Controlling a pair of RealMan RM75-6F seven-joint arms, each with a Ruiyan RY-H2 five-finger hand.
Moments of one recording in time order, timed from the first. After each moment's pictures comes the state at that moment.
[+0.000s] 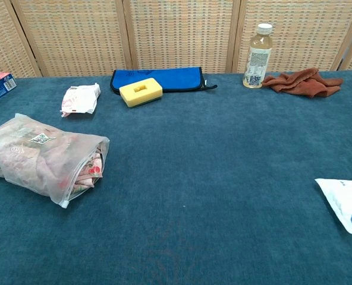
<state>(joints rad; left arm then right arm) -0.12 -1.11 -0.03 -1.51 1.61 1.46 -0.04 0.02 -1.12 0.08 -1.72 -1.59 1.61 -0.09</state>
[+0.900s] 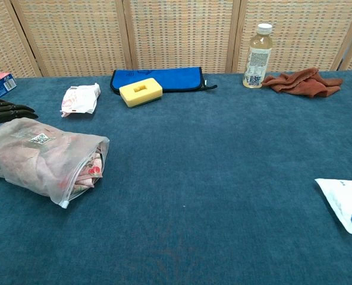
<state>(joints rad) -0.53 -1.41 0.01 -0.94 1.72 1.02 -0.15 0.05 -1.14 0.10 -1.71 -1.53 1.55 -0.13</state>
